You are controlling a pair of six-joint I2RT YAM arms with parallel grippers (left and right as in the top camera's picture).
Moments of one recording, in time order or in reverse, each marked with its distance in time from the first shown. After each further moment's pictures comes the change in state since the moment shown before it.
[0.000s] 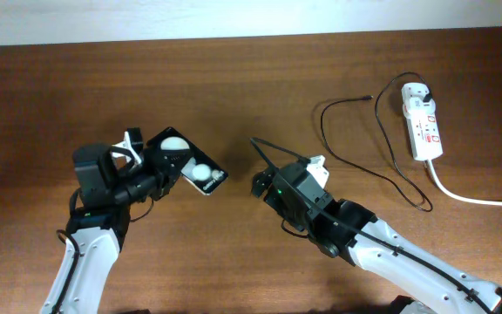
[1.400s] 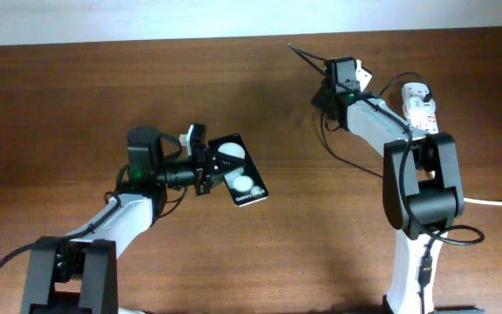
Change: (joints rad) left arm -0.227 0.344 0.063 0.355 0.336 -0.177; right arm -0.573 0.859 0.729 0.039 0.084 -0.620
